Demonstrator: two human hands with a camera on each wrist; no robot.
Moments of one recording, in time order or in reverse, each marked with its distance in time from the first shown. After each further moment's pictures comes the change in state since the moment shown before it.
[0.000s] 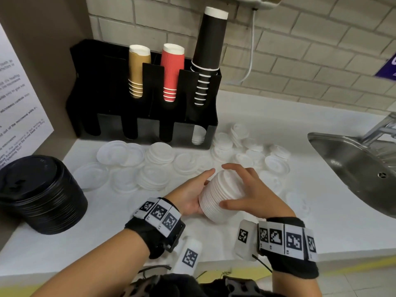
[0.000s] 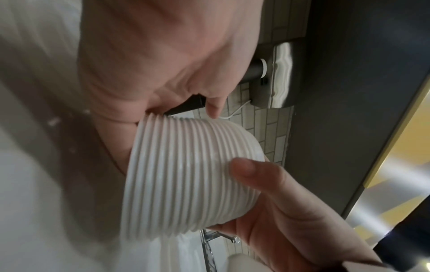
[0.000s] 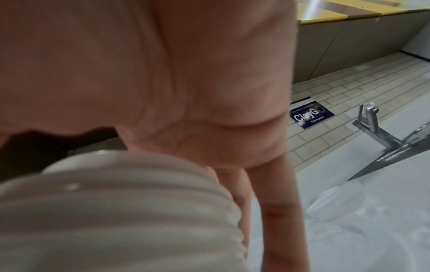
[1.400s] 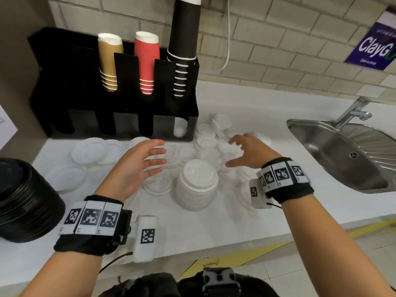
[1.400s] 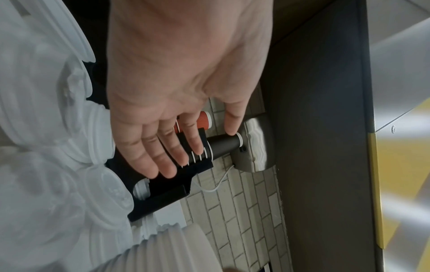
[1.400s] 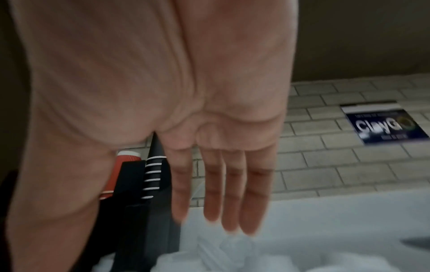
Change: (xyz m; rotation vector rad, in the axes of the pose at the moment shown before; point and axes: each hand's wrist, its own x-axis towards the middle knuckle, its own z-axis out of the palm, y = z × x) left_hand -0.040 0.034 -0.059 0.093 0.241 0.511; right_hand 0.048 0.012 -0.062 -0.446 0.069 0.154
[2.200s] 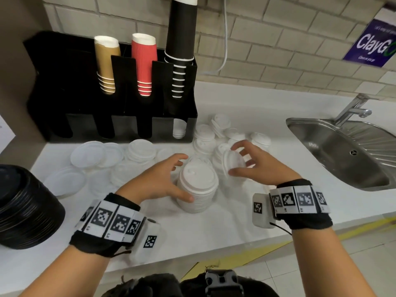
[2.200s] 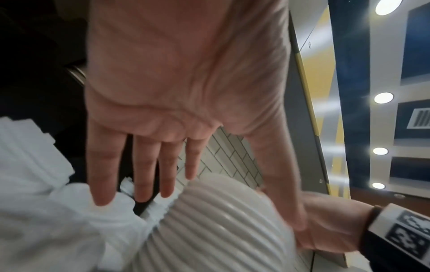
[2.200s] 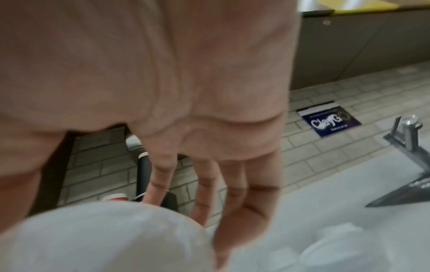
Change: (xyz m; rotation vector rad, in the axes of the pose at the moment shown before) left_hand 0.003 -0.012 0.021 0.863 -0.364 0.067; right_hand -0.039 0.009 0.008 0.359 0.001 -0.072
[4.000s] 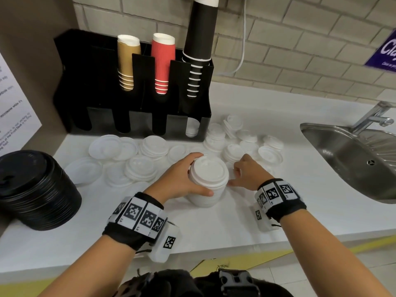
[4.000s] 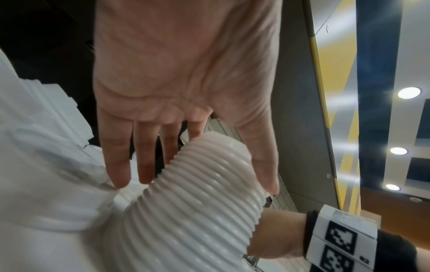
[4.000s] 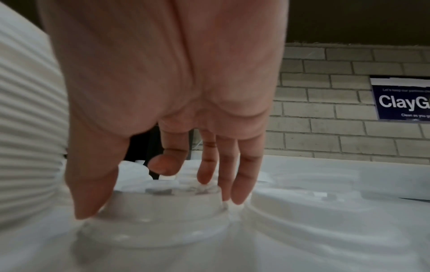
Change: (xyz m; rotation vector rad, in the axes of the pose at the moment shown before) left_hand 0.010 -0.011 0.027 -0.134 0.138 0.092; right_hand 0.049 0.027 0.051 -0.473 -0.087 0.061
